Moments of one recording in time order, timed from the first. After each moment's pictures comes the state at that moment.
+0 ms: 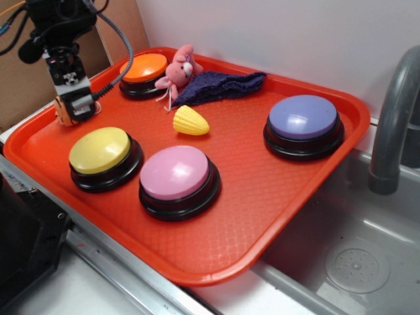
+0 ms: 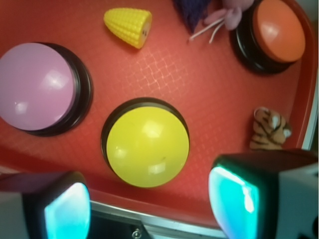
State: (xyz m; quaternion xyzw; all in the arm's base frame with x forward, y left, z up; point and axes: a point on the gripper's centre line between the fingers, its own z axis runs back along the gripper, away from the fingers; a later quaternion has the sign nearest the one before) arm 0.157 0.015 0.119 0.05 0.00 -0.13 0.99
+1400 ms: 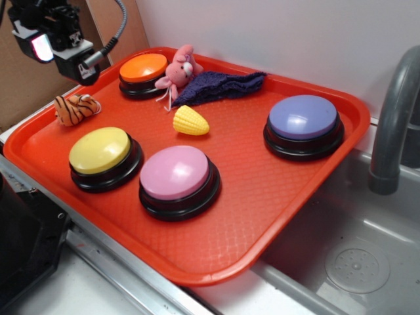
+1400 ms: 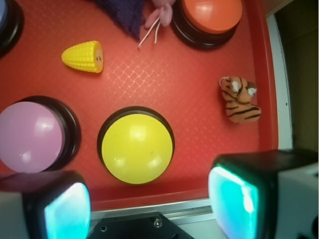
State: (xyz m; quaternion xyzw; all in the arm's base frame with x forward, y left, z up) arm 0.159 0.023 0.145 0.04 -0.02 0.04 1.00
